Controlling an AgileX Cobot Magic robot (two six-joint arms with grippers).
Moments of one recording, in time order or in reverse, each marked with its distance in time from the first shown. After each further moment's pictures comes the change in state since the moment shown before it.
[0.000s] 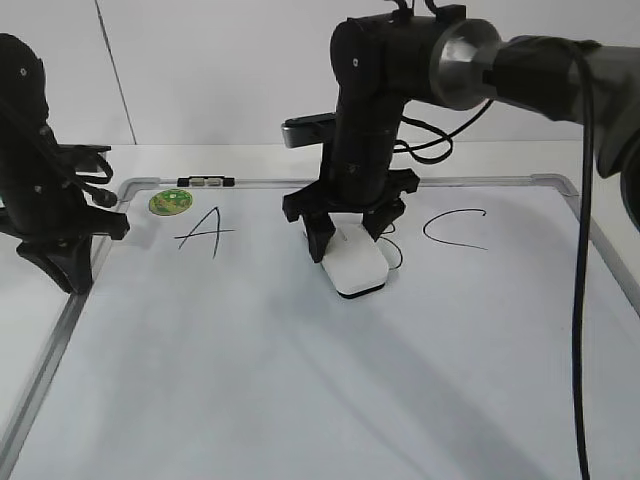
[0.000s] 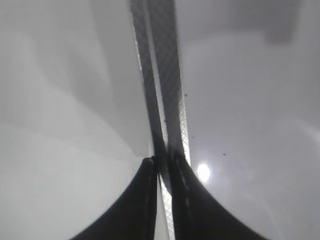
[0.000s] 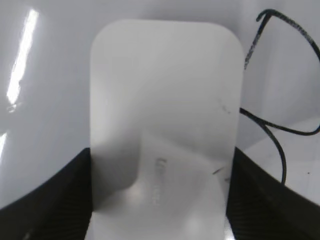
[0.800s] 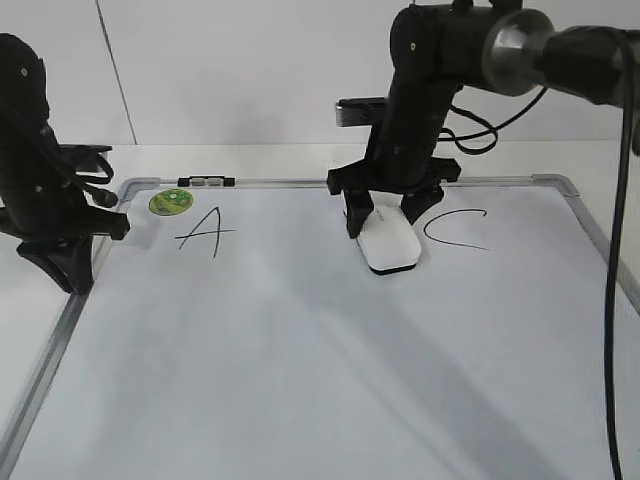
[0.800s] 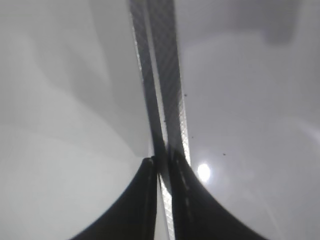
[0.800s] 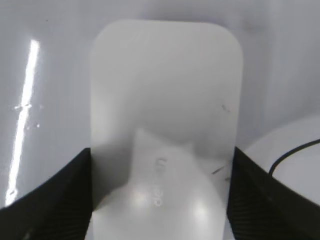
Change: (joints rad) left arm -0.002 0.000 0.000 0.002 0.000 0.000; right arm -0.114 0.002 -0.002 0.036 -0.020 0.012
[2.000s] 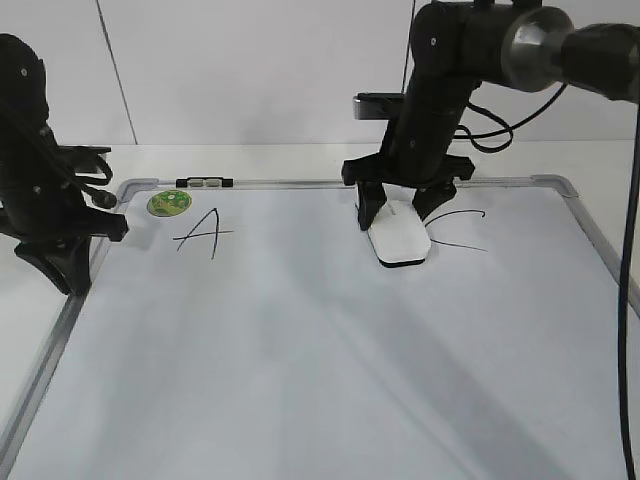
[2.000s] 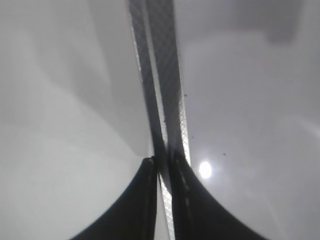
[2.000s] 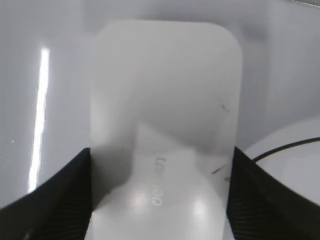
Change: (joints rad) left arm 0.000 0.000 0.000 0.006 0.010 0.000; right arm -0.053 0.004 -0.004 0.014 -0.008 0.004
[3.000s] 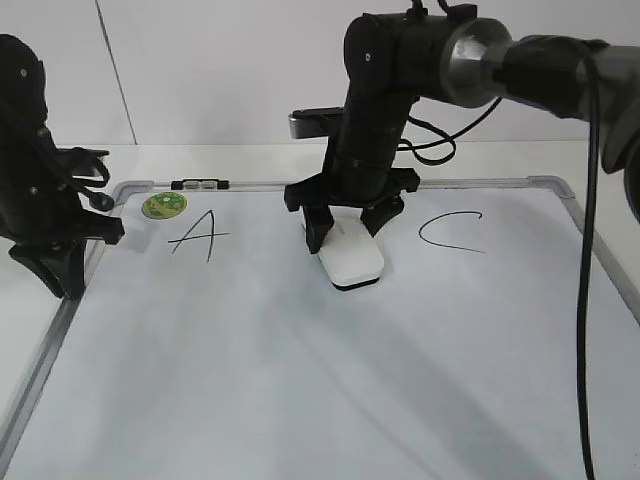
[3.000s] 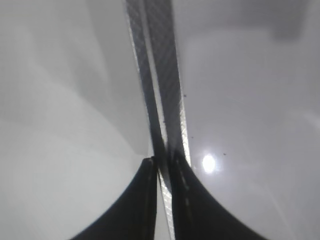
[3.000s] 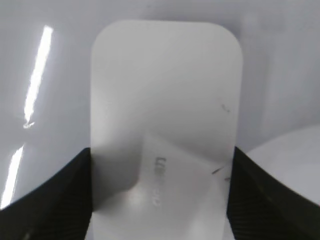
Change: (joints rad) left arm 0.000 0.000 0.000 0.010 0.024 0.000; right arm 0.148 0.001 0.000 0.019 -0.002 -0.015
